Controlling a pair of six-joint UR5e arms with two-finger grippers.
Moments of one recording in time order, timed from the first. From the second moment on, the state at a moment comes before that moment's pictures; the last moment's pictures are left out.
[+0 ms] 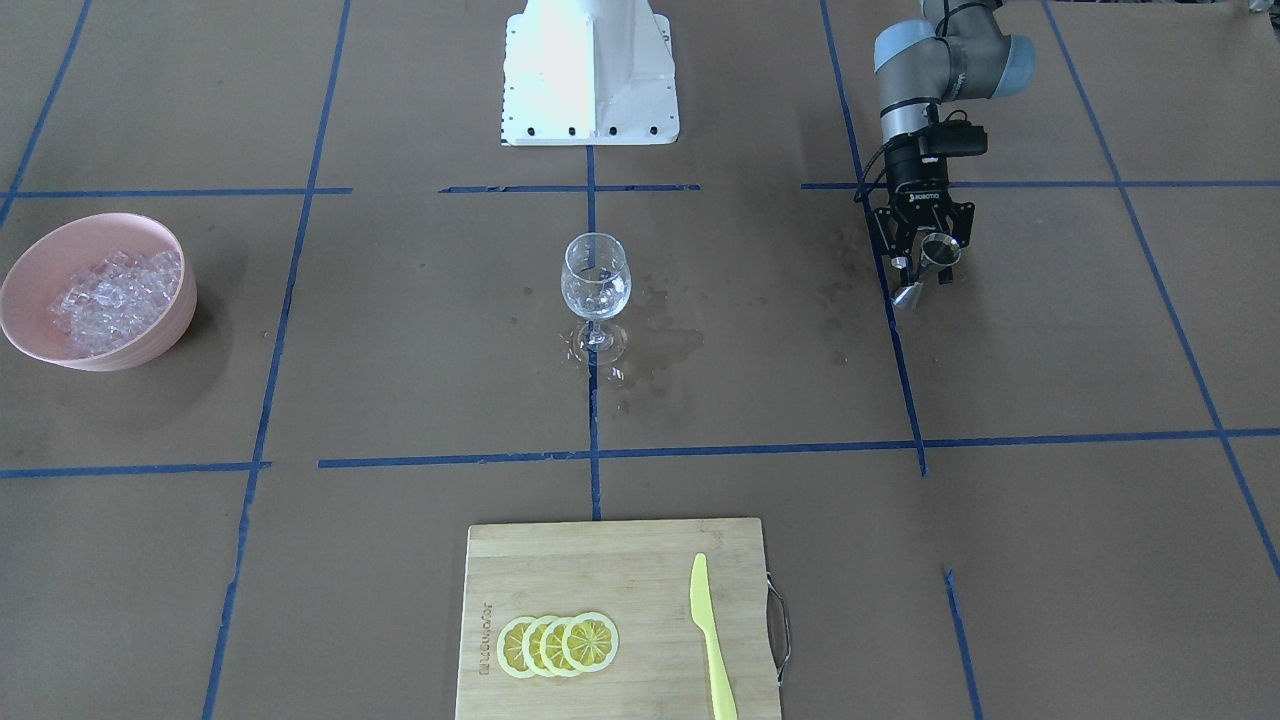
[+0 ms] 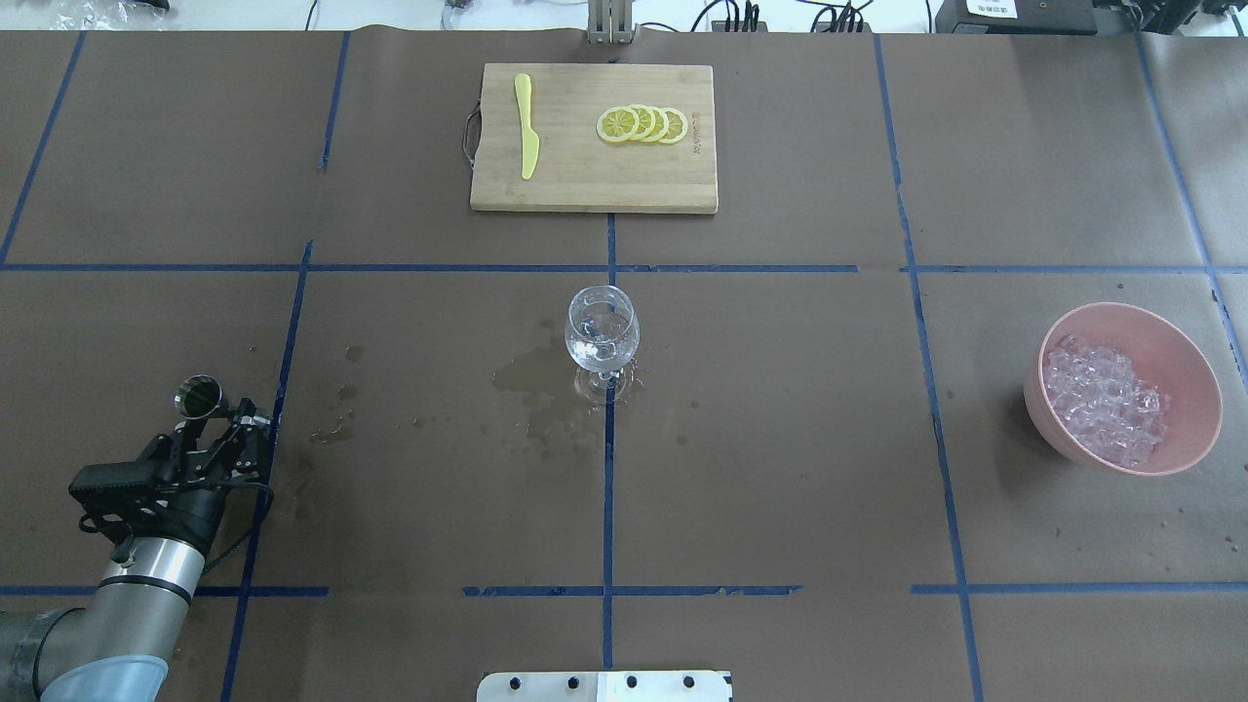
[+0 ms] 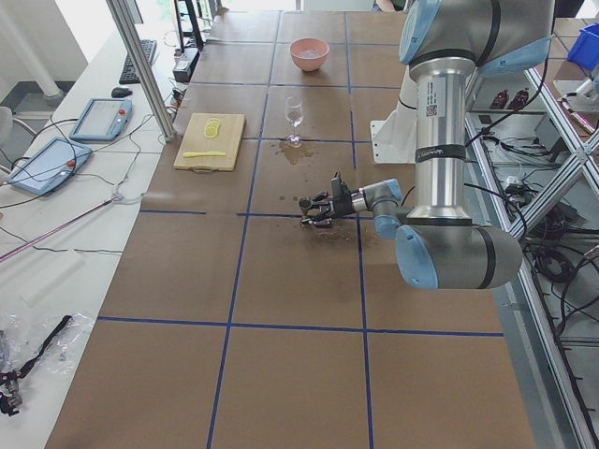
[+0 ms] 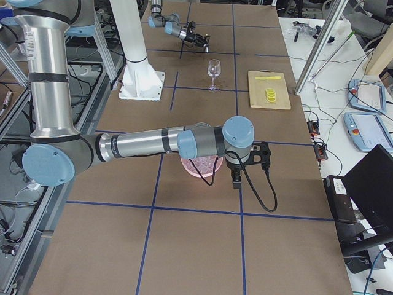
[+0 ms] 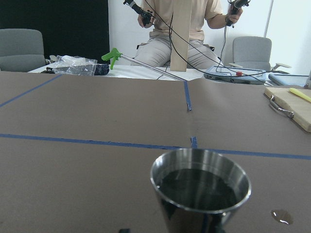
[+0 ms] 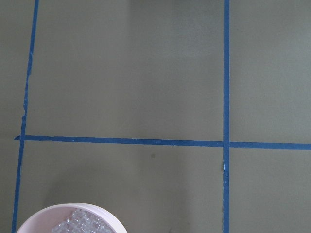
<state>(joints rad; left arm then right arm) -0.07 -1.43 -1.75 -2.27 -0.44 -1.66 1.59 -1.53 1.70 -1.56 2.49 0.11</state>
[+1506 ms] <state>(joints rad) -0.08 -1.42 -1.81 -2.27 -0.44 -1.64 1.59 -1.54 1.70 -1.56 2.49 0.11</state>
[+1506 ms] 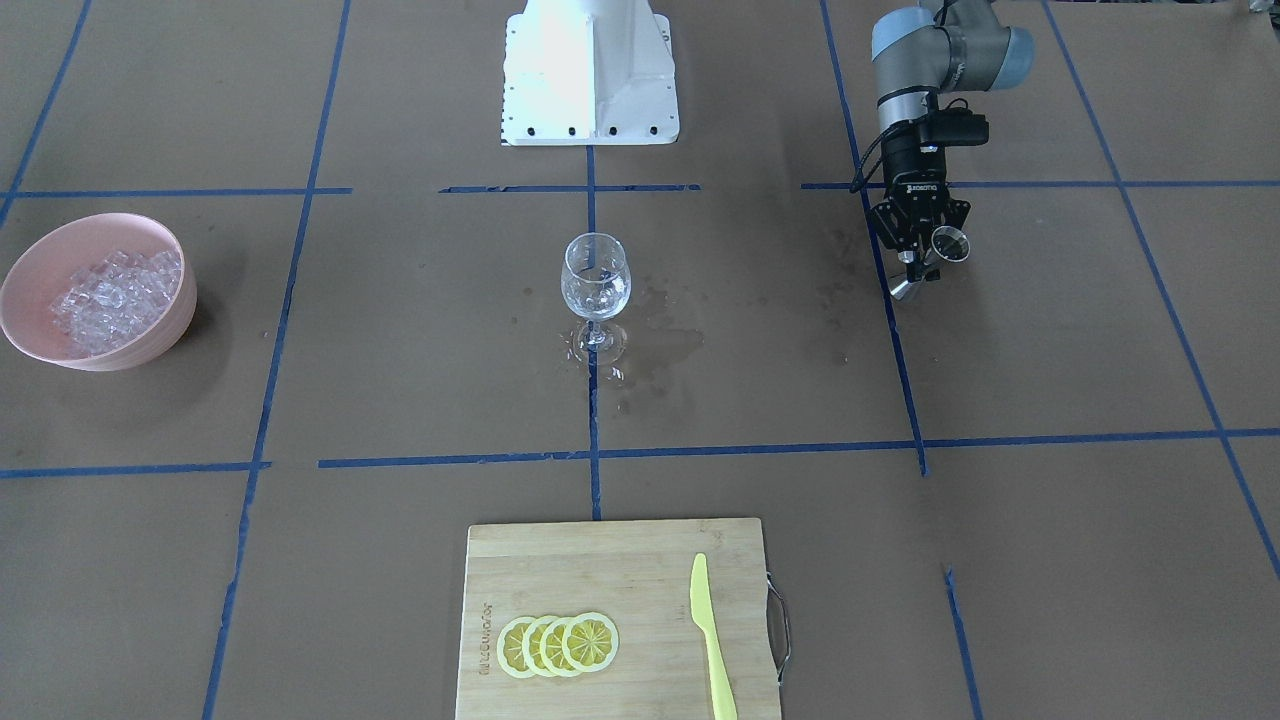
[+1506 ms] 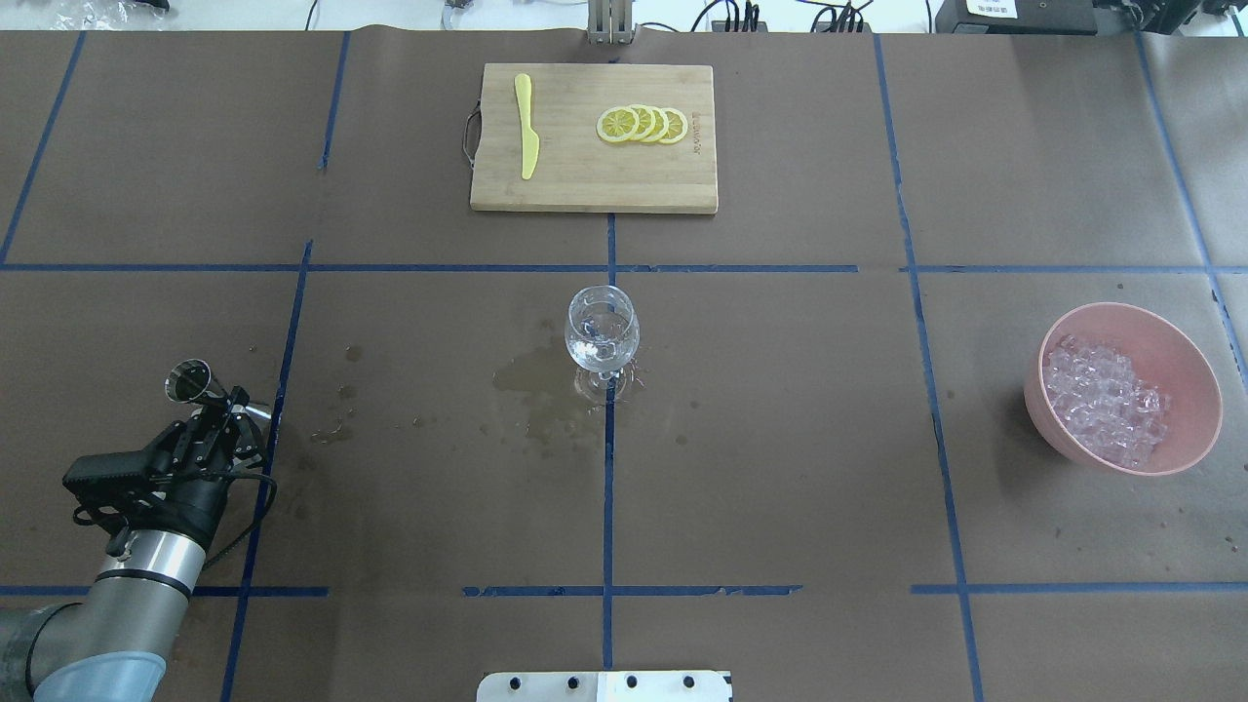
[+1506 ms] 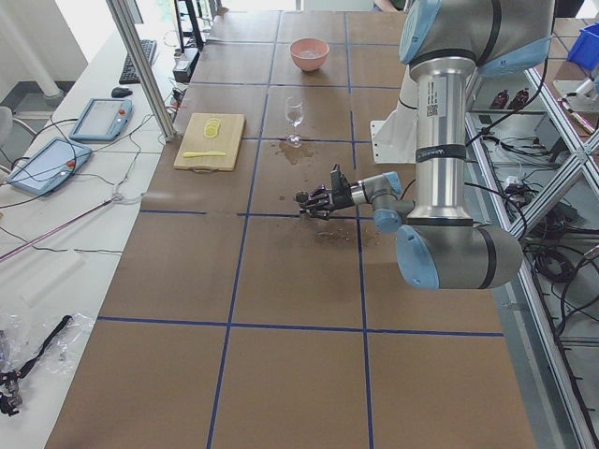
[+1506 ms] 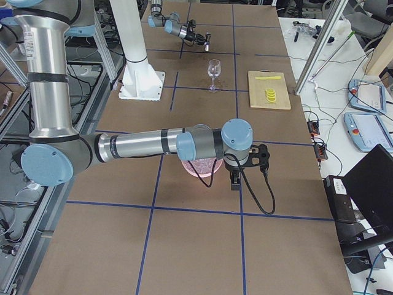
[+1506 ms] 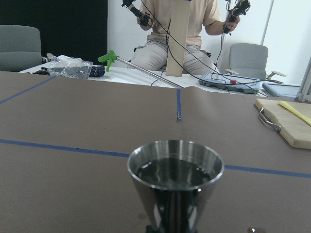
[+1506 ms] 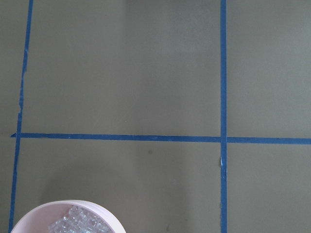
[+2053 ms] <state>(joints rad) -0.09 -1.42 -1.90 -2.27 -0.44 -1.52 1.59 -1.54 1.70 -1.56 2.50 0.11</state>
